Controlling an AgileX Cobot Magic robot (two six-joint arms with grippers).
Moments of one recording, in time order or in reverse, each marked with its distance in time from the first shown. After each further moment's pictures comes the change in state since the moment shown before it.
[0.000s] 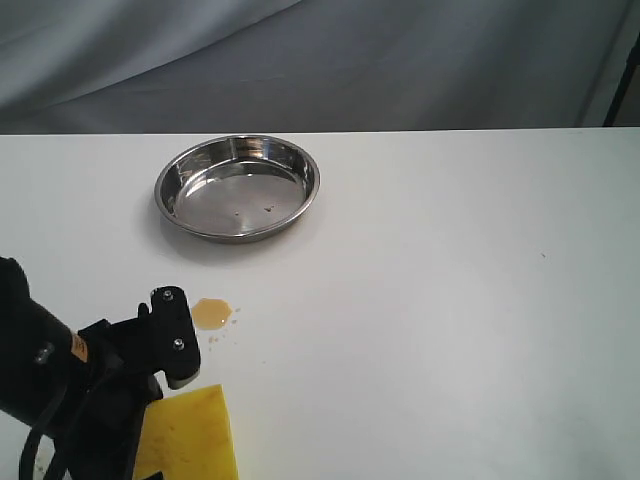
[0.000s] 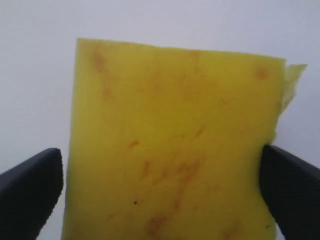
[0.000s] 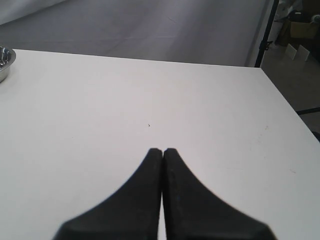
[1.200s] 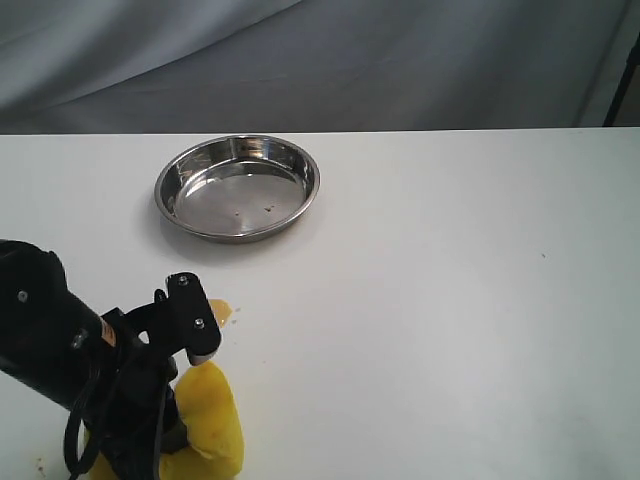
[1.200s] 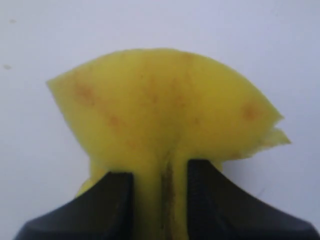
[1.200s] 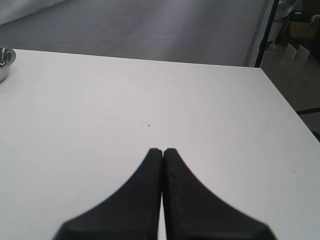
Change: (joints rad) left arm 0.000 0.096 -0.039 0.025 -0.081 -0.071; right arm 0.000 0.000 0.000 0.000 0.000 0.000
